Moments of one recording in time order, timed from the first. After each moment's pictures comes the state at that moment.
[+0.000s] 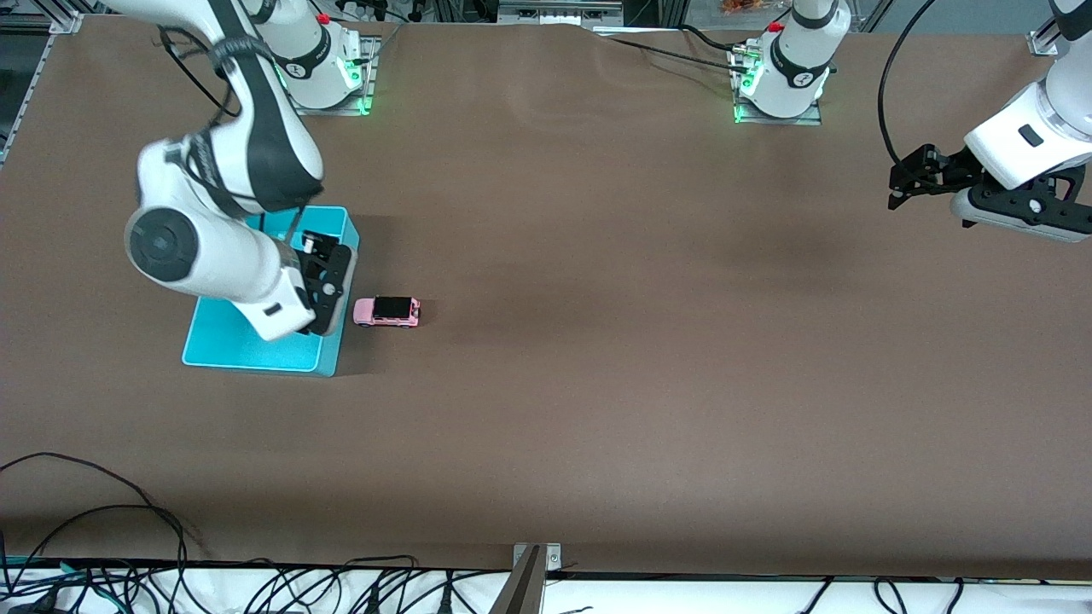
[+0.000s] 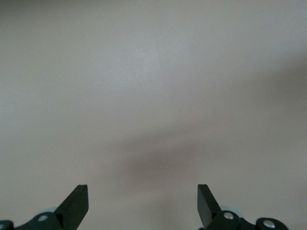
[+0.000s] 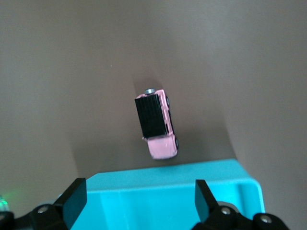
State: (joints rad) left arm -0.07 -0.04 0.01 -1.69 0.00 1.61 0.18; right arm 0.29 0.41 -0.02 -1.62 0.11 1.83 -1.10
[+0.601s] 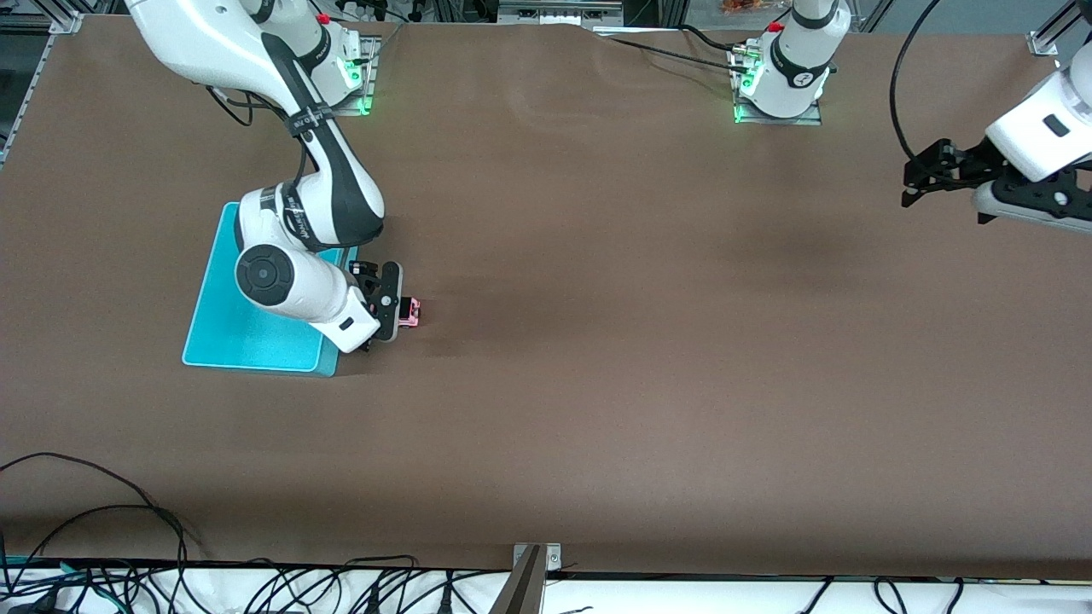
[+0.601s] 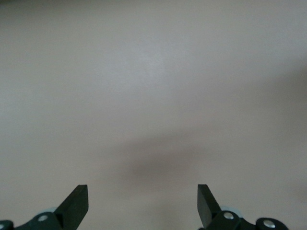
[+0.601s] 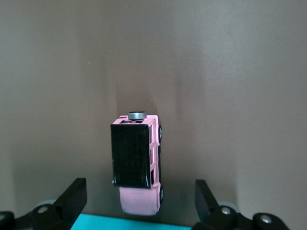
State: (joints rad) left arm -0.05 -0.04 0.01 -1.66 0.00 1.60 0.18; right arm 0.34 0.51 -0.01 -1.78 0.11 2.15 -1.26
